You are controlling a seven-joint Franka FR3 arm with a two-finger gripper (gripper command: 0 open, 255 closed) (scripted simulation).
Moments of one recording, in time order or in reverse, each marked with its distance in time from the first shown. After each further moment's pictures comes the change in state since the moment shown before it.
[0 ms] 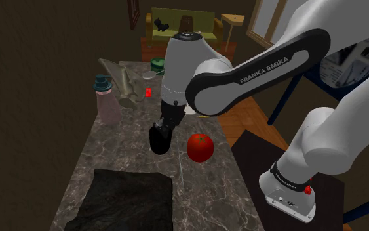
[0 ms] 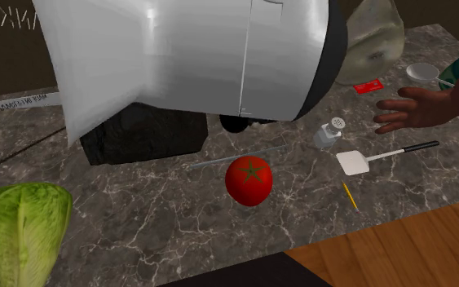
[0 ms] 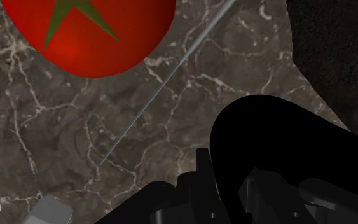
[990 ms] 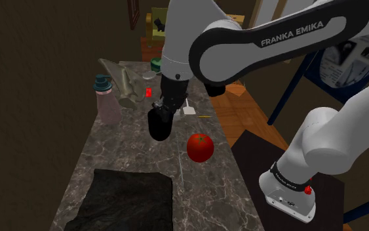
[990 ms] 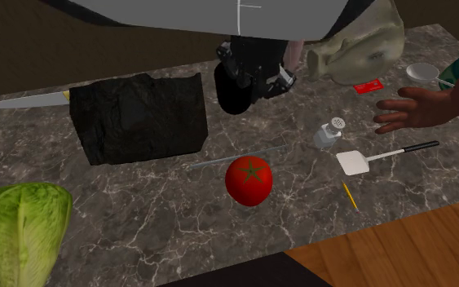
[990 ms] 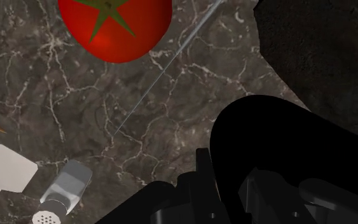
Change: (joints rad) arm 0.006 -0.100 -0.026 0.123 0.024 -0.219 -0.018
